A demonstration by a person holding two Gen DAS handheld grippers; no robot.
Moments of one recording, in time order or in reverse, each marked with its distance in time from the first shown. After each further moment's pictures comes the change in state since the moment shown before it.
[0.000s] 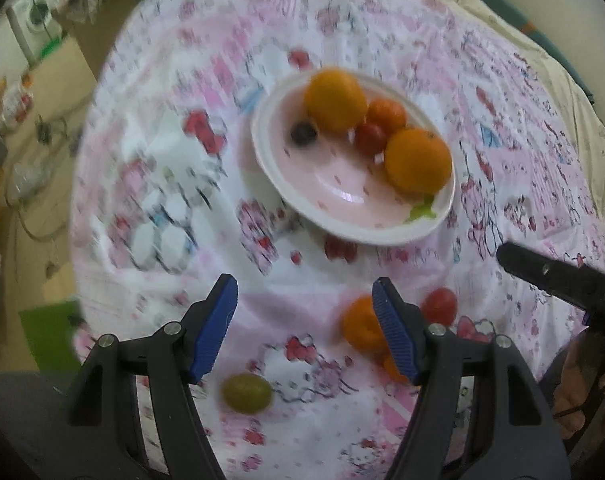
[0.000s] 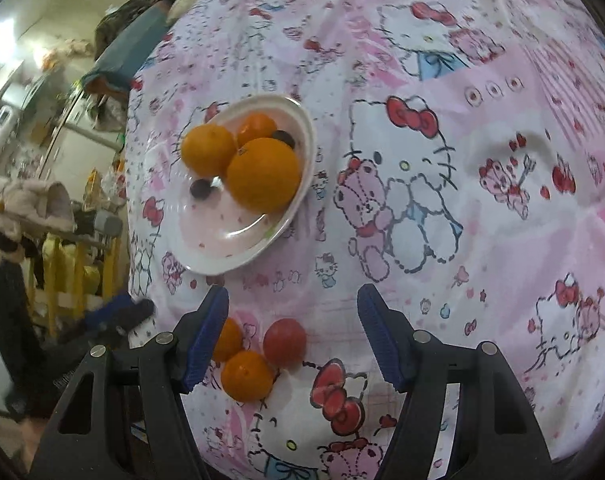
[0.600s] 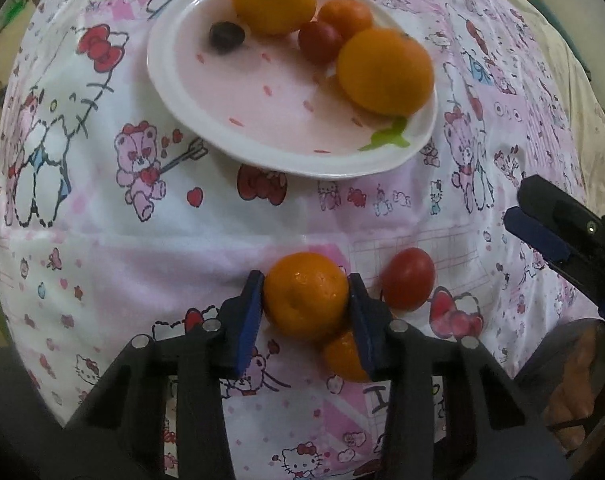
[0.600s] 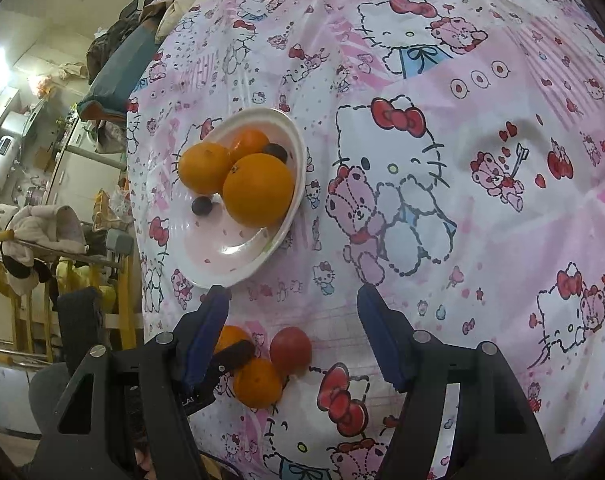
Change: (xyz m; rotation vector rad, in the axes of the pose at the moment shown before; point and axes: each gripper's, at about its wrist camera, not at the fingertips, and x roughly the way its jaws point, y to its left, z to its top) left arm 0.048 -0.037 -0.012 0.012 0.196 -0.081; right arm -0.004 -0.010 0.005 0.043 -0.011 0.020
